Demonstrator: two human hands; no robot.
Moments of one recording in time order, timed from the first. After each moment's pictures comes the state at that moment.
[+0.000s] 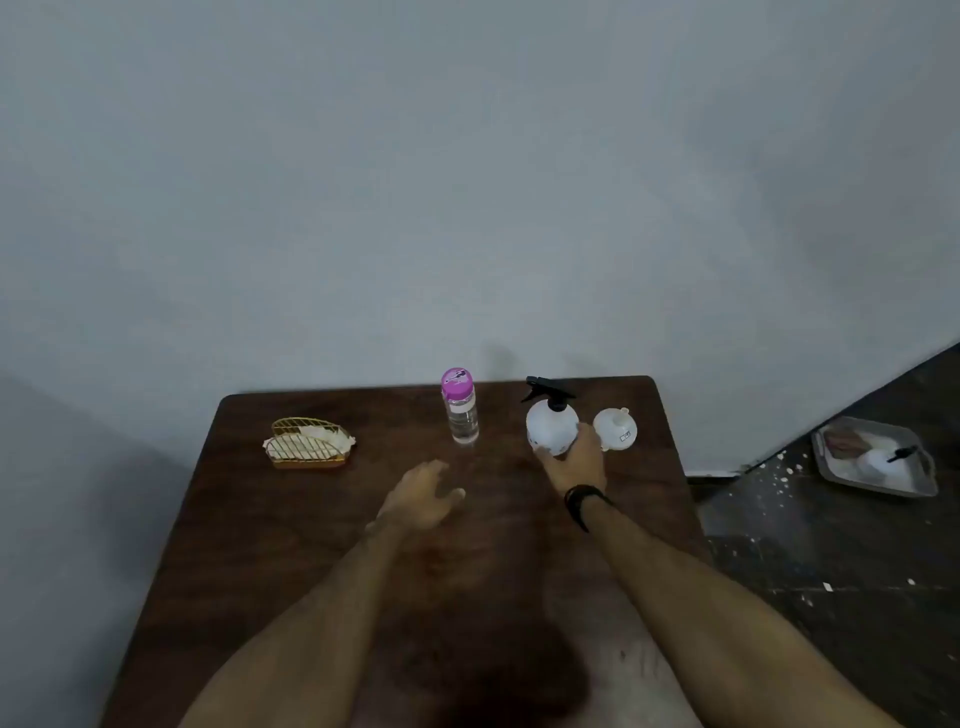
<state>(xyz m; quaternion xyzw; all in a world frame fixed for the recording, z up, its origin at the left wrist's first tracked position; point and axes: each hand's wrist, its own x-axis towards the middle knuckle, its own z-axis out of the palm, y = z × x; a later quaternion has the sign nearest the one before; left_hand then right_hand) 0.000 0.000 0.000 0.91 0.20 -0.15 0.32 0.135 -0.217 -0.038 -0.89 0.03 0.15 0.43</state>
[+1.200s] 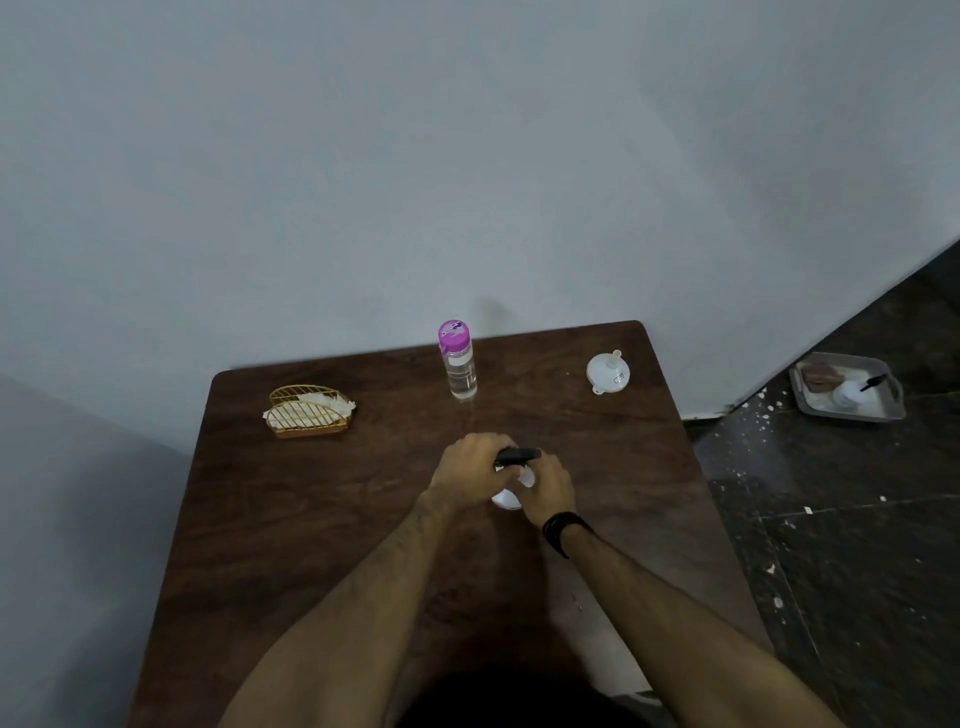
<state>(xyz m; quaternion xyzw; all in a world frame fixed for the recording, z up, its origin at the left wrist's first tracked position) -0.010 -0.066 0.021 0.95 0.02 -0.11 0.30 0.015 -0.211 -0.051 -0.91 -0.07 0.18 0.37</state>
